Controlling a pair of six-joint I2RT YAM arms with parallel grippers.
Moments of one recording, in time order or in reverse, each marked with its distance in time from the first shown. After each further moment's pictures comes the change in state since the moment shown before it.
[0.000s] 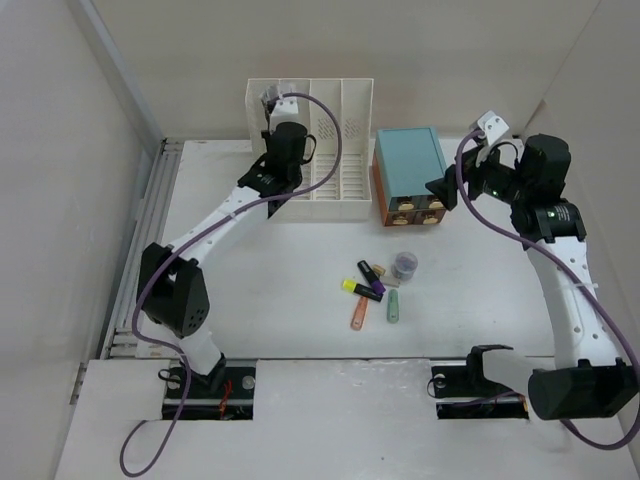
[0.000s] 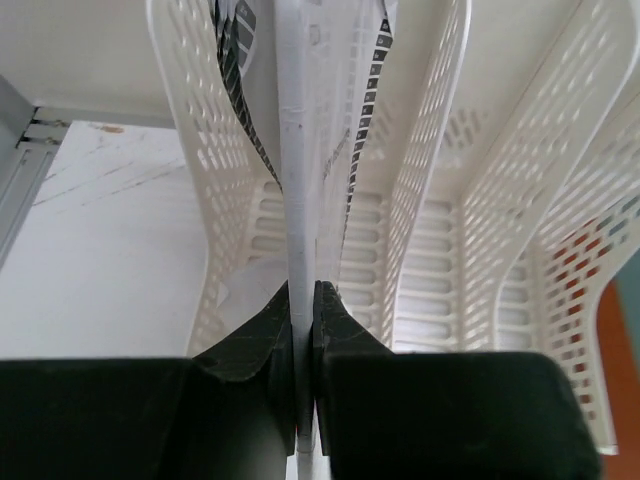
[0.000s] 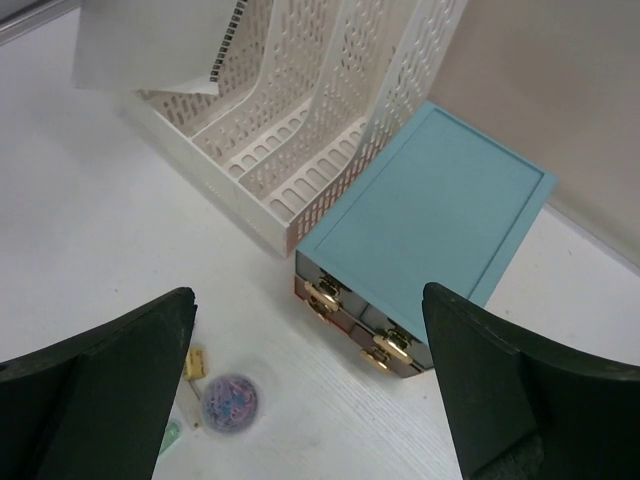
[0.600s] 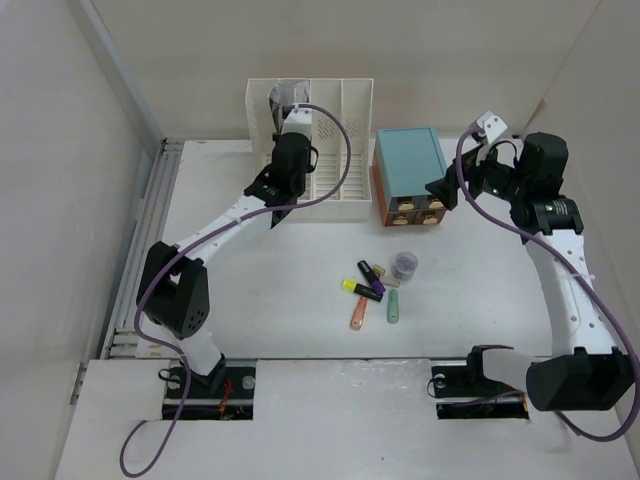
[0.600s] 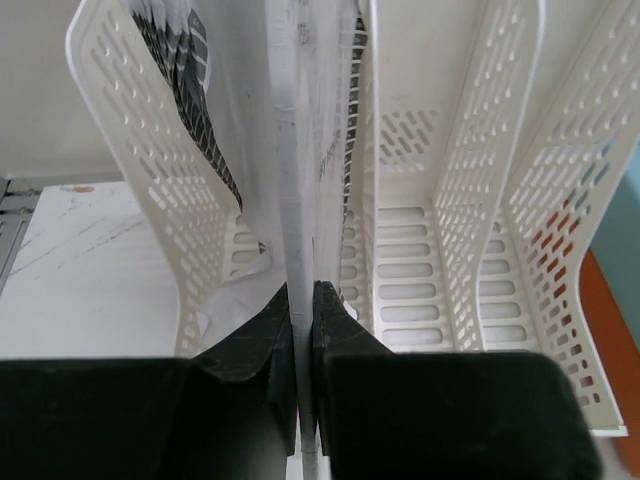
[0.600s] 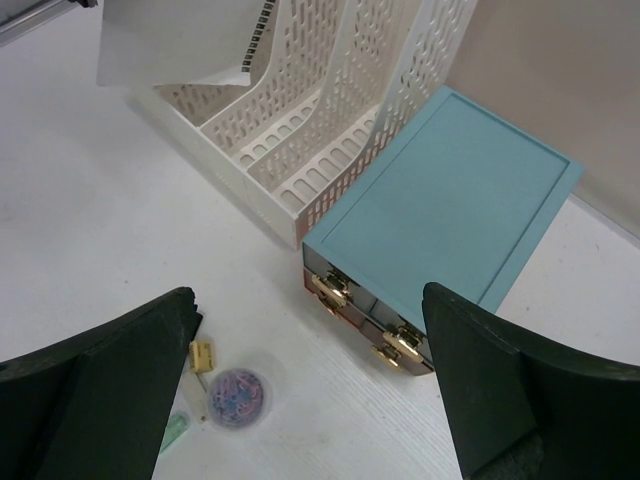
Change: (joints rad) left arm -0.025 0.014 -0.116 0.218 0.072 0.187; right arm -0.041 0.038 -0.006 -0.003 -0.062 0.001
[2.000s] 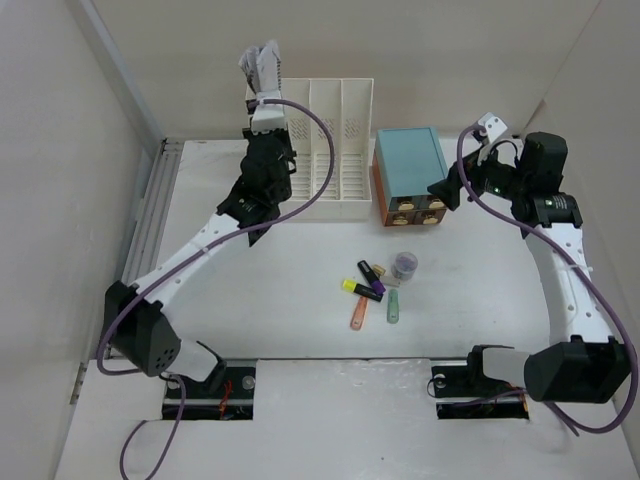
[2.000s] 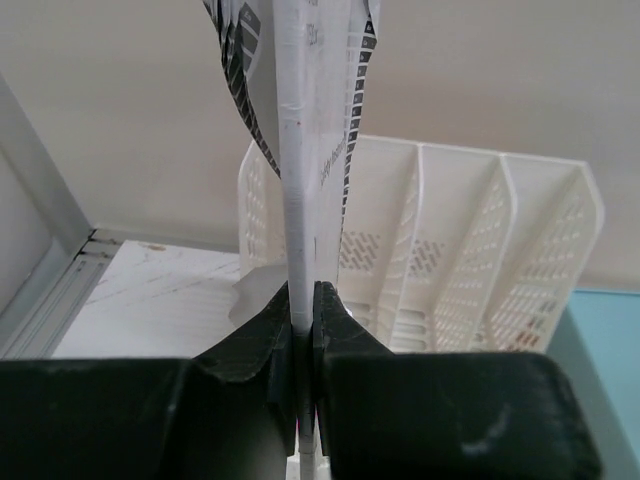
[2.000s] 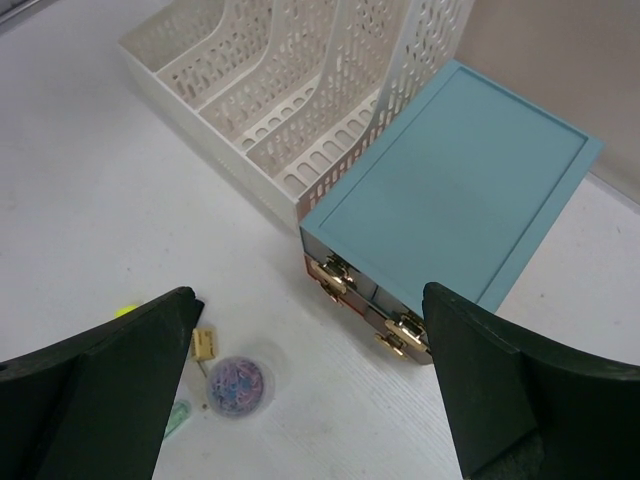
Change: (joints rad) left arm -0.061 -0.268 -0.069 0.117 -0.177 0.041; right arm -0.040 0.041 -0.001 -0.019 -0.050 -0.016
